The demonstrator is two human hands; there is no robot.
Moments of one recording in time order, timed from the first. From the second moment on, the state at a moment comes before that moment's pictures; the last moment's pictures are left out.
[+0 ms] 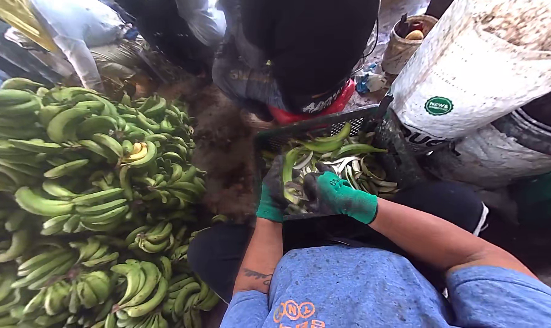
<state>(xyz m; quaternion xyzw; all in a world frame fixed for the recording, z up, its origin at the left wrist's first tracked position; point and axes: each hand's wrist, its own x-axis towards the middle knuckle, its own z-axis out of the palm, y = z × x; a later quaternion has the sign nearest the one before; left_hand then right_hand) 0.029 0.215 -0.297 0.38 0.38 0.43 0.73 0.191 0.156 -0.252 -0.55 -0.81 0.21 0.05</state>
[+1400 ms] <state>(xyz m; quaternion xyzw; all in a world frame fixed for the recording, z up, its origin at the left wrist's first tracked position) 0.063 0.237 -0.302 0.54 0.42 0.40 0.61 0.207 0.193 -0.219 -0.59 -0.75 0.28 -0.13</state>
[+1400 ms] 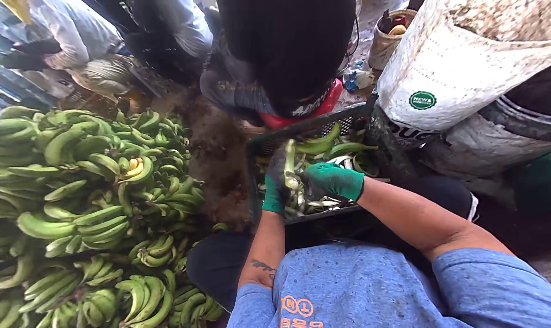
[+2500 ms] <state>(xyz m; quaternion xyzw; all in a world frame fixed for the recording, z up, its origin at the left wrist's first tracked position) 0.077 0.273 -0.269 0.54 0.43 0.46 0.56 0.235 0.218 -0.227 -0.73 -0.64 0.23 0.00</state>
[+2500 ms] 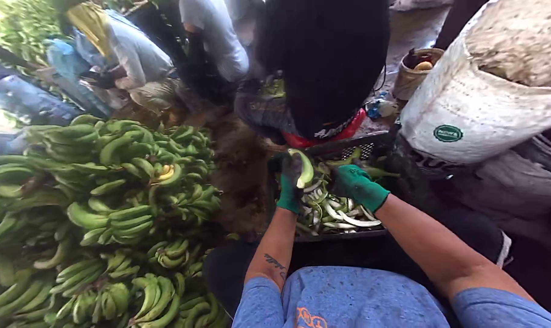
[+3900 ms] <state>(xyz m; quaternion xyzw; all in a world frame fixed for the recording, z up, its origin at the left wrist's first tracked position) 0.099 0.275 -0.256 0.33 0.59 0.60 0.44 0.191 0.215 -0.258 -0.74 -0.65 0.18 0.11</state>
